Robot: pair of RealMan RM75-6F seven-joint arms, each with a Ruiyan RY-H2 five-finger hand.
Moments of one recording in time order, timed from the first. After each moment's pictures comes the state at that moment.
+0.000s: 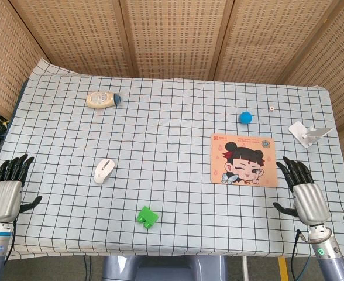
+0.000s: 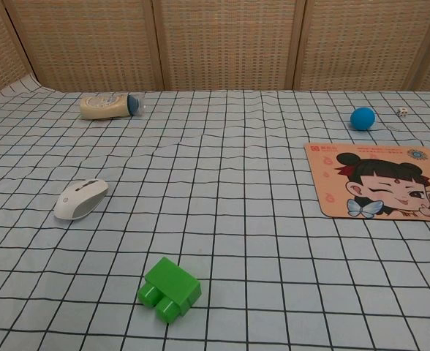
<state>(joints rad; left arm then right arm) -0.14 -1.22 -0.07 -1.71 1.39 1.45 0.26 0.19 -1.22 0.06 -1.55 -1.57 1.44 0.06</state>
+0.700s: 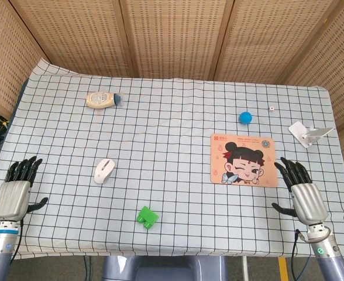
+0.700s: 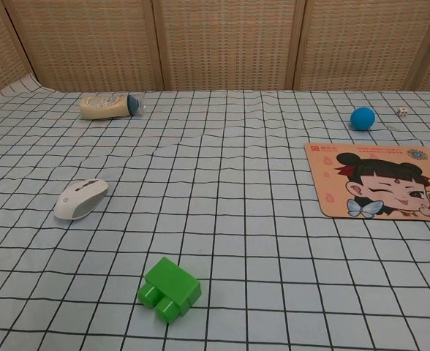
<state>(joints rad) -0.17 -1.25 -0.07 -1.70 1.36 1.39 0.30 0.19 -1.21 0.05 -1.55 -1.57 1.42 0.09</state>
